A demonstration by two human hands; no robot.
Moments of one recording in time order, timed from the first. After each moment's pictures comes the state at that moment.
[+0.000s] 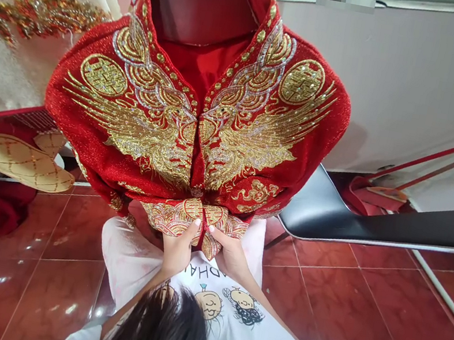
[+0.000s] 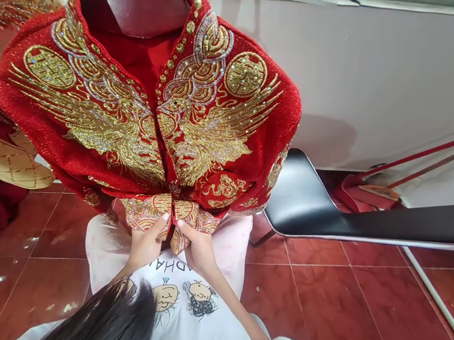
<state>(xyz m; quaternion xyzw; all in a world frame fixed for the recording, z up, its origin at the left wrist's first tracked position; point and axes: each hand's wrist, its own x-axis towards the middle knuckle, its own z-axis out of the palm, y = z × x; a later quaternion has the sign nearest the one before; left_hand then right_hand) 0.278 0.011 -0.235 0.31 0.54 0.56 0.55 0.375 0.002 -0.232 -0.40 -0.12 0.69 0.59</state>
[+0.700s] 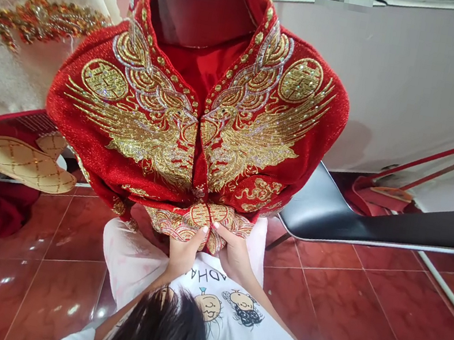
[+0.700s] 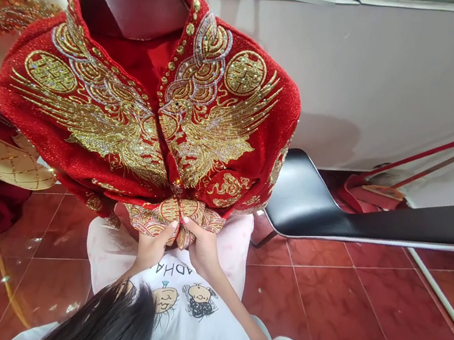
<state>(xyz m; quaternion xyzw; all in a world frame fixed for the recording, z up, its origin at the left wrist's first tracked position) 0.284 0.004 -0.256 0.33 0.49 0.56 0.58 0.382 0.006 -0.240 -0.45 -0.10 0.66 0.60</state>
